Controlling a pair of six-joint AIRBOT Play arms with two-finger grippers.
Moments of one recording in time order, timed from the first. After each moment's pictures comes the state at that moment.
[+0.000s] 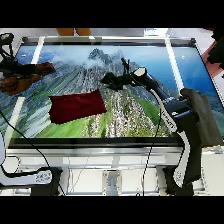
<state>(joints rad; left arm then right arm) 0.17 -1.42 1.64 1.54 -1.22 -1.50 0.31 -2.07 1.86 -0.59 1.01 1.48</state>
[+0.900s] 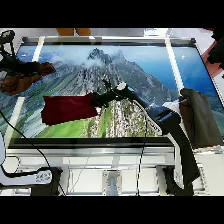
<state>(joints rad) 0.17 -1.42 1.64 1.44 -1.20 -1.47 0.51 -2.20 1.85 -0.40 1.04 1.46</state>
